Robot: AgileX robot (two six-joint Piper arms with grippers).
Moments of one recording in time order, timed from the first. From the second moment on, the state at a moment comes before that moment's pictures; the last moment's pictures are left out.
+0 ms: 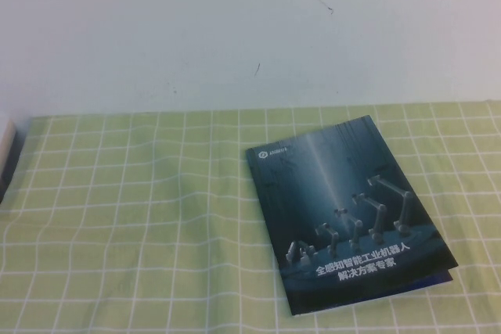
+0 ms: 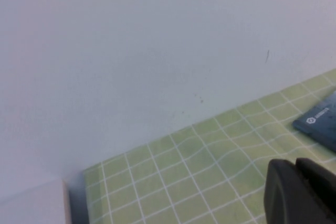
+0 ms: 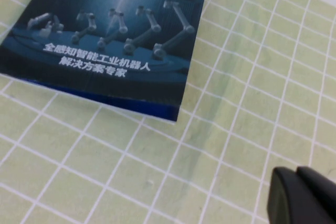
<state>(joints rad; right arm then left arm) 0.27 0.40 -0.43 -0.03 0.76 -0.23 -0.42 0.37 -0.51 0.30 0.40 -0.12</state>
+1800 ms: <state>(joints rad) 0.27 0.29 -0.35 -0.01 0.74 -0.18 -0.05 -0.01 0.02 -0.03 0.34 -0.04</state>
